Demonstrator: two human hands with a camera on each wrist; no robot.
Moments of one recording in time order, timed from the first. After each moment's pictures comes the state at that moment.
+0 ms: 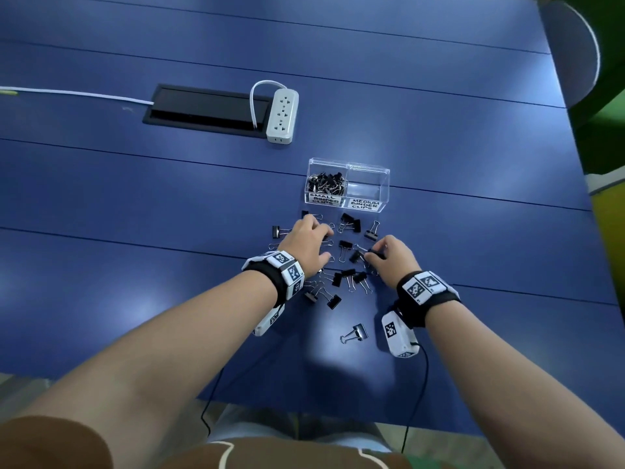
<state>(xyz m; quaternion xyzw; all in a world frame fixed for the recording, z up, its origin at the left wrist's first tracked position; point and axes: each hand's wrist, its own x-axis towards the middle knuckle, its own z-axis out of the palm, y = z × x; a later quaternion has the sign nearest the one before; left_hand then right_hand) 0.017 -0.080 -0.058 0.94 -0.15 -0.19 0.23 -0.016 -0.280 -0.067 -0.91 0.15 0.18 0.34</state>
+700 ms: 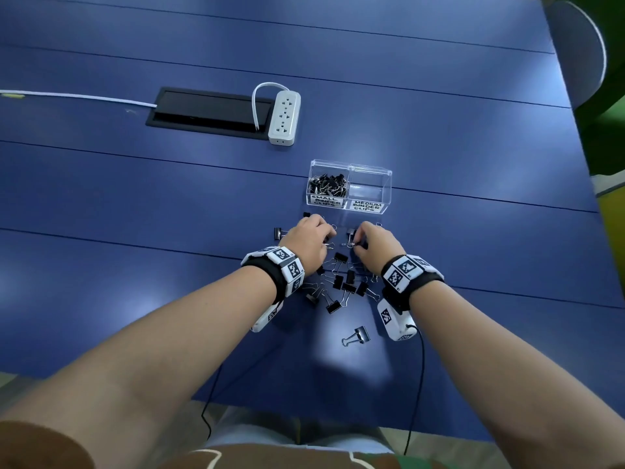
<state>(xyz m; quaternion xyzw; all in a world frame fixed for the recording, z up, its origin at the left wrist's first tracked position) 0.025 -0.079 -0.054 0.94 -0.18 -0.17 0.25 0.013 -0.255 -0.055 -0.94 0.04 0.21 0.26</state>
